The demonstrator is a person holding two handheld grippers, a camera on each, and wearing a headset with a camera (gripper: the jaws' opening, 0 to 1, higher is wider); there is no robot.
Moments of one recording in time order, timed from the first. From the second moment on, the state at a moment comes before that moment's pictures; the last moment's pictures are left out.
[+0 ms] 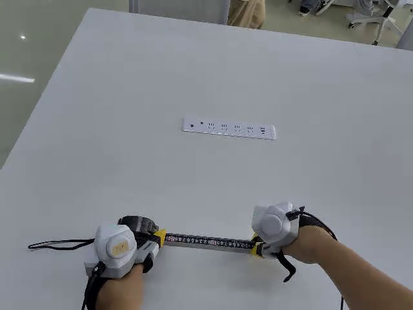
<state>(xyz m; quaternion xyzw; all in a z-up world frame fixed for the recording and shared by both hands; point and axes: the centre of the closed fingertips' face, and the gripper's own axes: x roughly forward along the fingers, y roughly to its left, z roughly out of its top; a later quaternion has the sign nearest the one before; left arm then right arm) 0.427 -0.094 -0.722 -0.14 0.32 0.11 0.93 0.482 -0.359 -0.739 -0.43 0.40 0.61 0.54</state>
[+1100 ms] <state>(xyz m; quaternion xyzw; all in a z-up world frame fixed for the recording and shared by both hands) 0.424 -0.094 -0.721 -0.15 0.33 0.09 0.93 0.484 -0.335 -0.738 -0.41 0.39 0.62 0.53</state>
